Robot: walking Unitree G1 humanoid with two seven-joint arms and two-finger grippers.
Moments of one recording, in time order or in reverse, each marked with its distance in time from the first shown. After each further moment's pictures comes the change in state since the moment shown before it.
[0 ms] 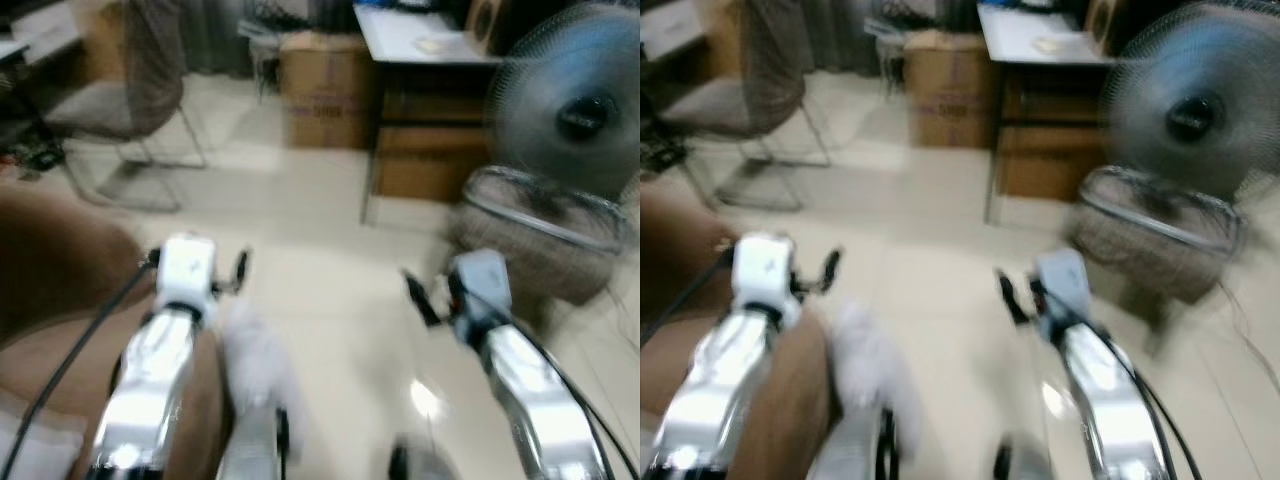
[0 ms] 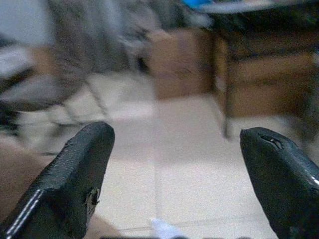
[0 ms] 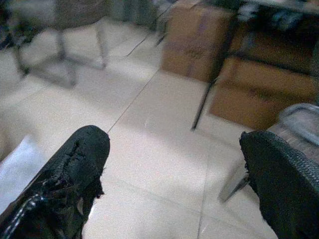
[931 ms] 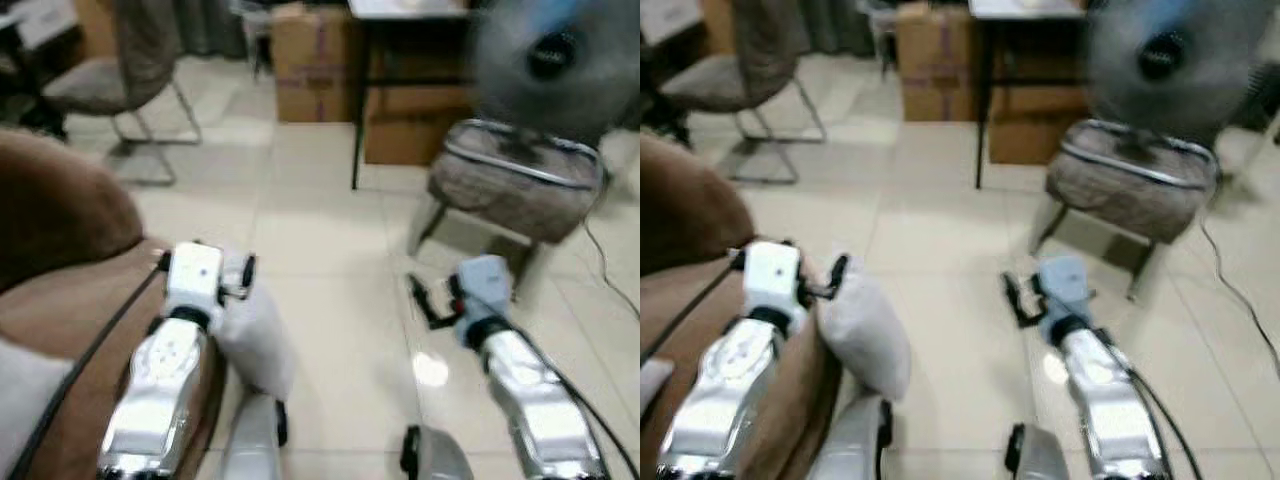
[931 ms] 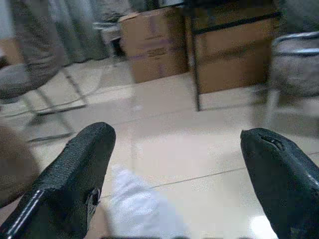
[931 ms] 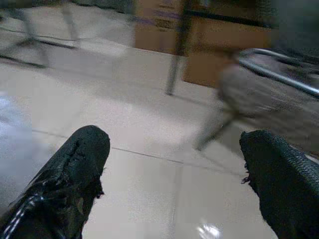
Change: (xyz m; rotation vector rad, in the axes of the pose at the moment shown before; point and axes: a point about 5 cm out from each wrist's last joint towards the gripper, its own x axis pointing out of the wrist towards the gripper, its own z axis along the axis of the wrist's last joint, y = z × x) left arm 0.002 -0.011 -0.008 -0.010 0.039 -0.025; right arm -0.002 -0.010 -0.006 0.020 0.018 -0.094
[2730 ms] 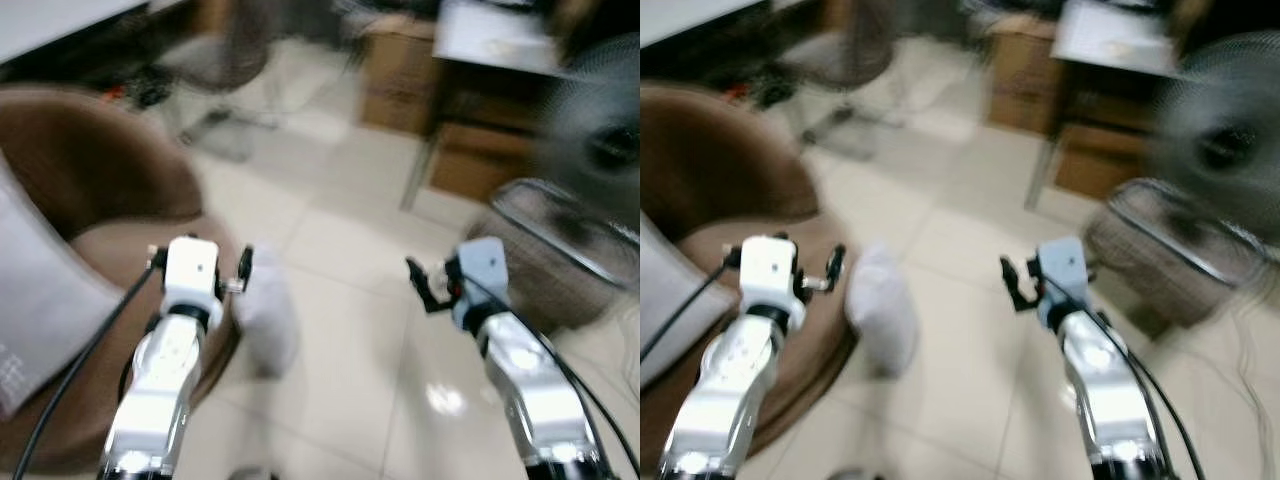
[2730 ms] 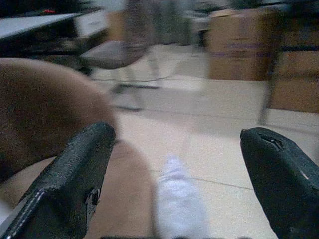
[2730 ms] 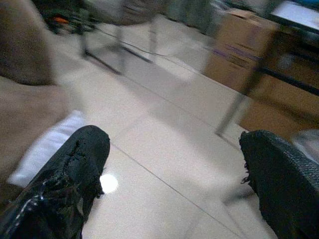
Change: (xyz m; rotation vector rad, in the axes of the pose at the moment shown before) left arm -0.003 0.011 -0.003 -0.007 -0.005 0.078; right arm 0.013 0.013 0.020 -0.035 -0.047 0.058
